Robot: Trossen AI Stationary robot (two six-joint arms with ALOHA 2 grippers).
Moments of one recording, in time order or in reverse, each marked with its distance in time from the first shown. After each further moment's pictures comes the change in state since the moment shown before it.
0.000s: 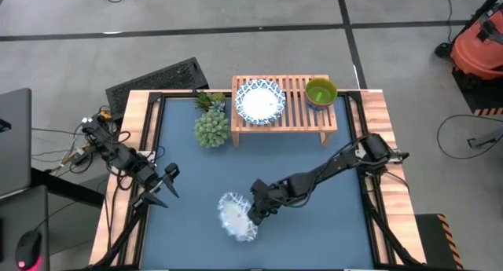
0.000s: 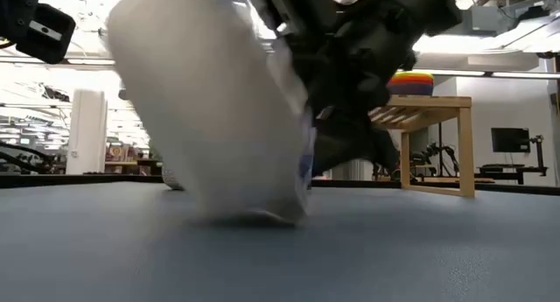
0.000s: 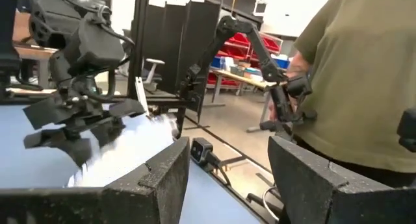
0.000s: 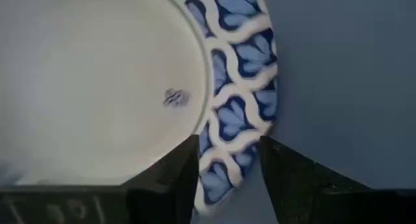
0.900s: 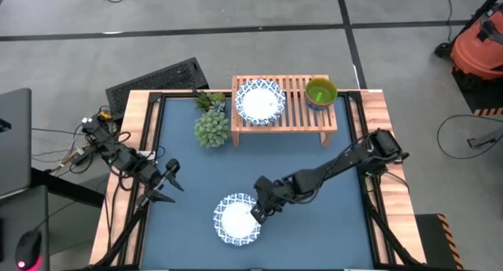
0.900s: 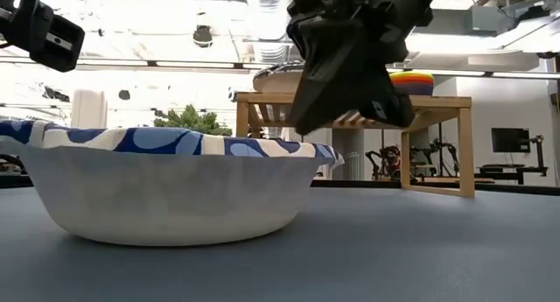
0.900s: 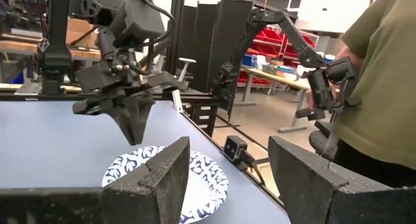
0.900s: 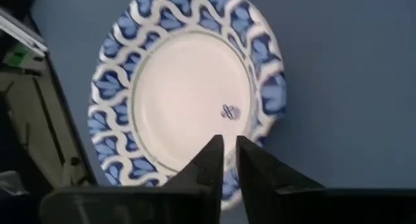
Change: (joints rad) left arm 0.000 0.004 -0.002 -0.030 -0.136 0.040; right arm 0.014 -0.104 0.020 -0.136 0.022 -0.001
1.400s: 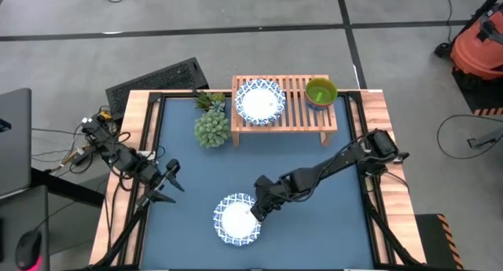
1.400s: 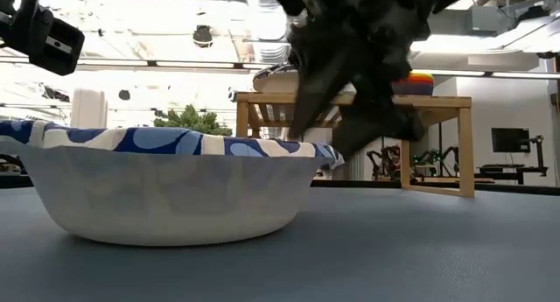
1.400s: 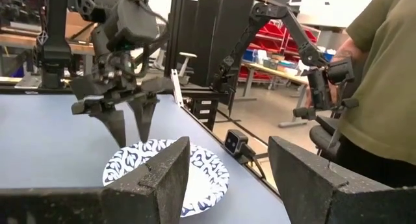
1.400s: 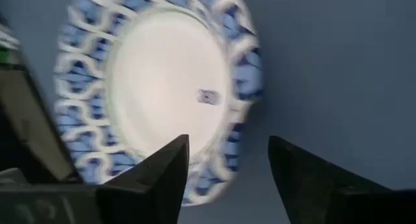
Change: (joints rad) left arm 0.000 0.000 -0.001 -0.024 0.000 -0.006; right arm -0.024 0.026 0.001 -0.038 -0.079 0.053
